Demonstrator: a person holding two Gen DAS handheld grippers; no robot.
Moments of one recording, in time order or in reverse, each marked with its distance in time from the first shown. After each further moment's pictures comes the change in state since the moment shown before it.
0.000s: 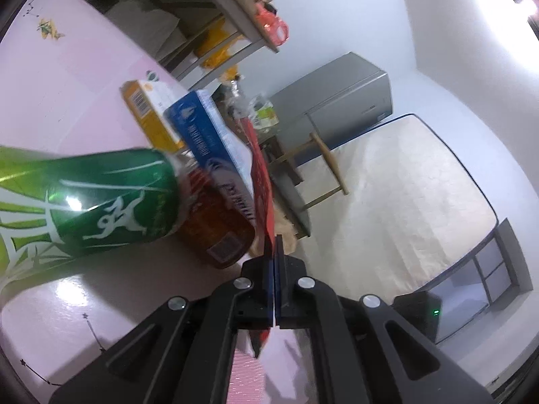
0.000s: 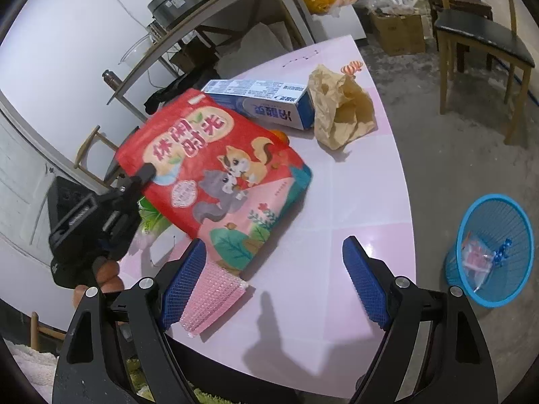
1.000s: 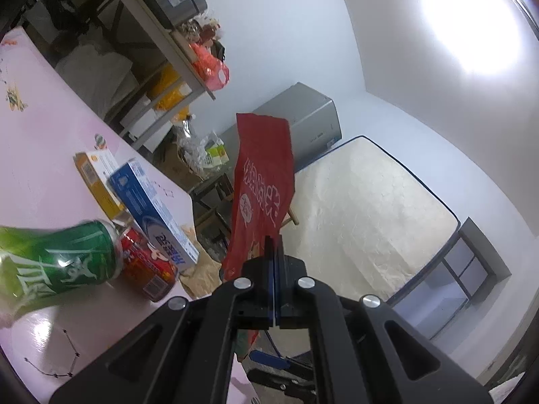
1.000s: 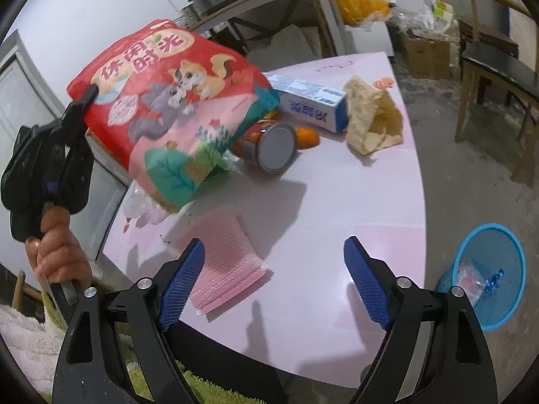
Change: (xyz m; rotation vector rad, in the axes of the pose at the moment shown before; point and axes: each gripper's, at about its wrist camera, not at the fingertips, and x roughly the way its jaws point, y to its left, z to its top) left arm -0.053 -0.058 0.028 0.092 -0.158 -0.169; right arm -0.004 0.026 -0.009 -0.173 -0.004 0.022
